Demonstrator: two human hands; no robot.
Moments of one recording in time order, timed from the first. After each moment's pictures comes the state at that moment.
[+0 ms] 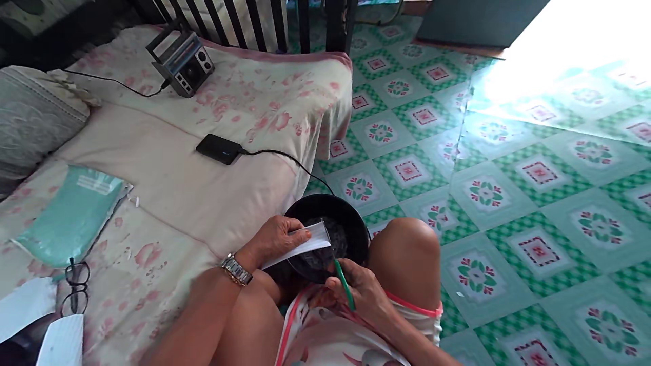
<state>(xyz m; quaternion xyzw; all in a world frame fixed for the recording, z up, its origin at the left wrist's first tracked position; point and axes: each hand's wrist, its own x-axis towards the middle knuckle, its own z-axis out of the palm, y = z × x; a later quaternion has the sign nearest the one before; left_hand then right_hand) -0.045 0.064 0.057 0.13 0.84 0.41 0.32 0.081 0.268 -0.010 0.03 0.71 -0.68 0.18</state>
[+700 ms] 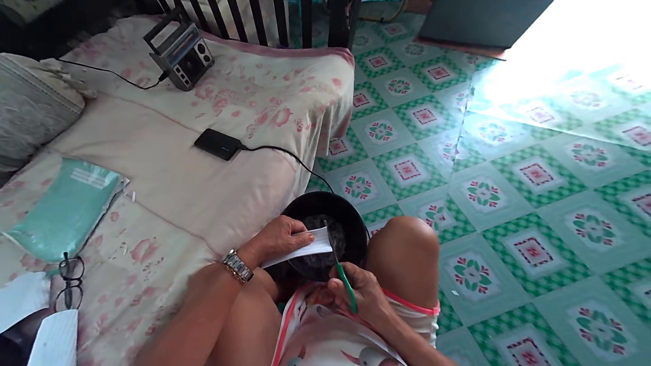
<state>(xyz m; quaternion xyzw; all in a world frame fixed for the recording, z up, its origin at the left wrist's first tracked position) -0.047 0.067 0.054 0.14 0.83 0.39 0.38 0.090 0.269 -0.017 0.03 0.70 -0.69 0.16</state>
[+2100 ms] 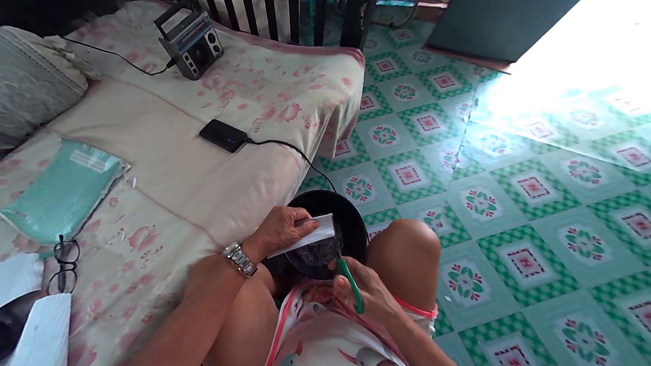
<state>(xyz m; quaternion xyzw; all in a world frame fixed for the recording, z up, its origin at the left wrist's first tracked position) -0.039 0.065 0.047 0.20 0.87 0.41 0.19 0.082 0.279 -0.002 -0.02 0.72 -0.66 0.21</state>
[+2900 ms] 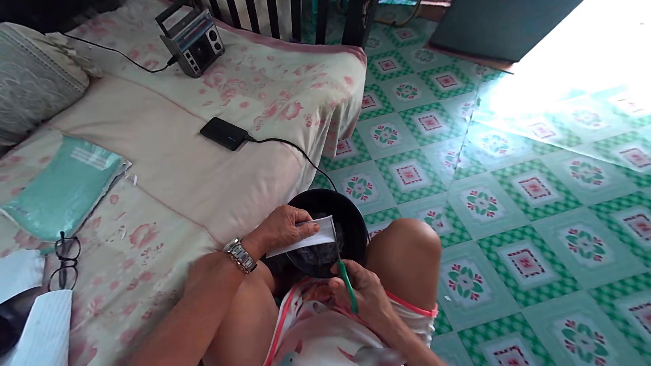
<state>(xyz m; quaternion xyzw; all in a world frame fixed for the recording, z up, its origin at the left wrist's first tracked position) -0.044 0.066 0.050 0.17 0.84 0.42 0.30 0.094 0.270 -0.012 0.00 0.76 -0.64 0.13</state>
